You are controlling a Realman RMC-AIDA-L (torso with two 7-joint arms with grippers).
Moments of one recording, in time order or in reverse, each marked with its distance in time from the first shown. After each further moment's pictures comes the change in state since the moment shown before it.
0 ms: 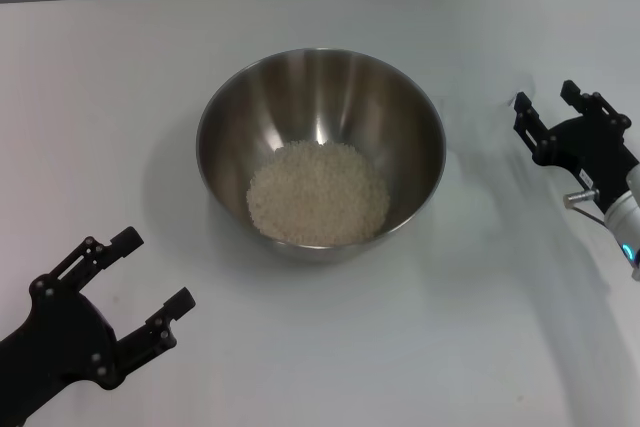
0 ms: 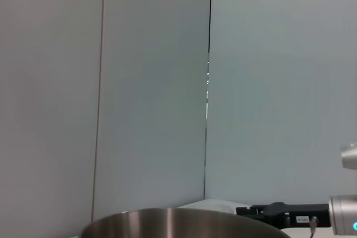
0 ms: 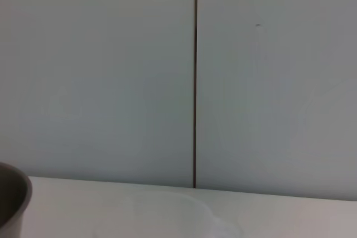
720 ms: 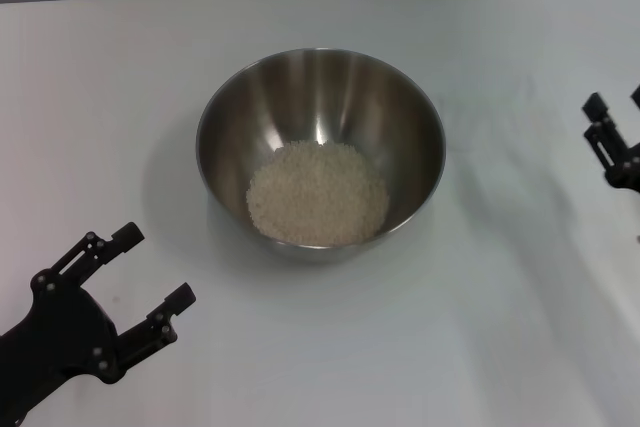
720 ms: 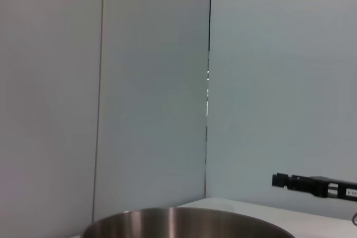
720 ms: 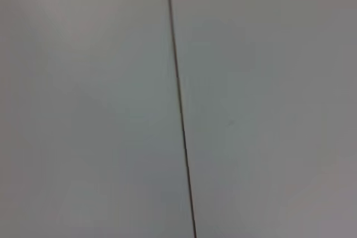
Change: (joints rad) left arm -0.010 0.002 0.000 0.002 -0.001 -0.010 -0.001; right arm -0.143 -0.004 -0.080 -0.107 -0.011 -0.408 0.212
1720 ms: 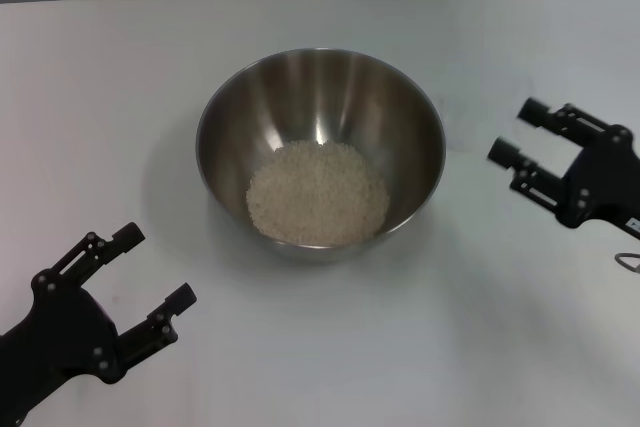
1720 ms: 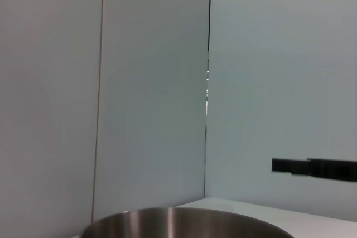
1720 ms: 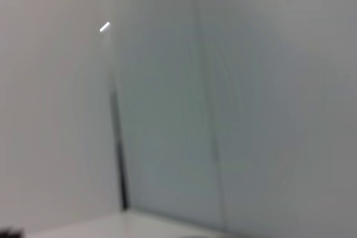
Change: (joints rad) left arm -0.001 0.000 0.000 0.000 0.001 0.001 -0.001; right arm 0.143 -0.018 -0.433 -0.369 -0.126 -0.290 0.395
